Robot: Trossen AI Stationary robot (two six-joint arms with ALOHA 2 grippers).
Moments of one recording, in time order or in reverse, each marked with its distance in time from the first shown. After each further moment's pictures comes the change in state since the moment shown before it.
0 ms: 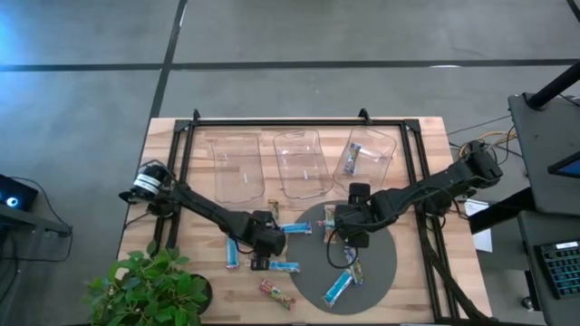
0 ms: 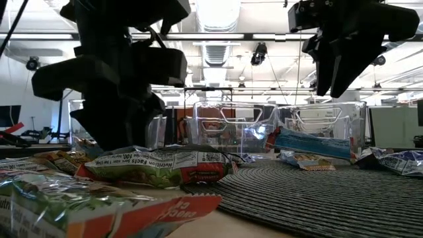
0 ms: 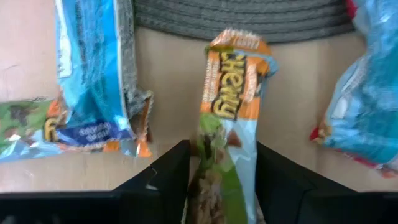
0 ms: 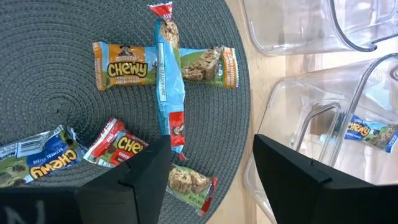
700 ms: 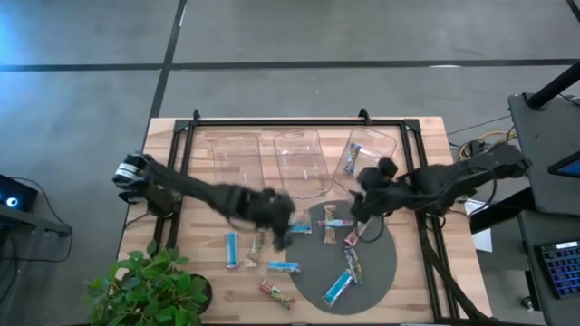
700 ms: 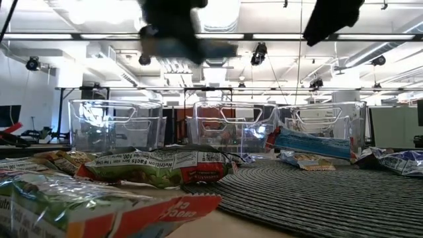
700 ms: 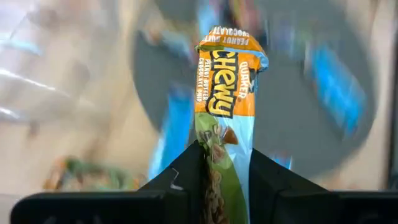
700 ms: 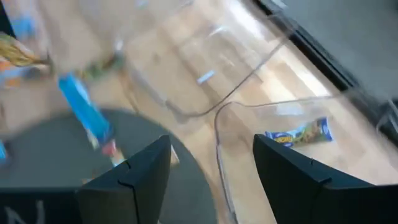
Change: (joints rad) left arm 0.123 -0.196 0.229 -0.042 -0.106 -0.314; right arm -0.024 -0.343 -0.005 0.022 0.301 0.371
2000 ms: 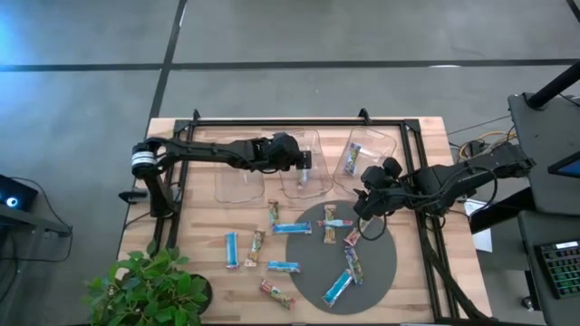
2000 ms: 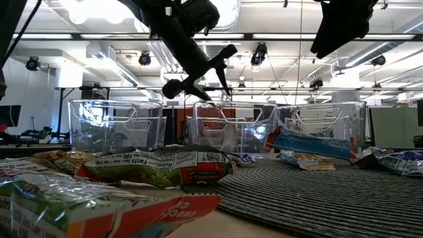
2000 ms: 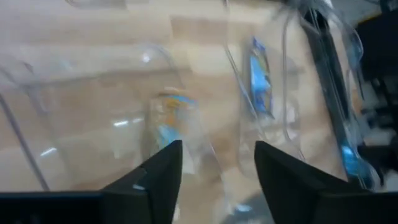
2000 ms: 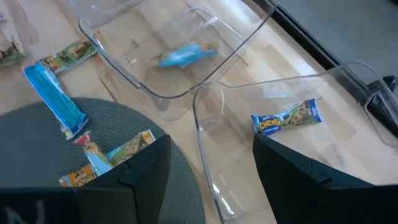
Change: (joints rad) left arm 0.431 0.094 -0.047 0.264 -0.034 -0.496; right arm -0.014 -0.050 -0.109 0.006 0.007 0.017
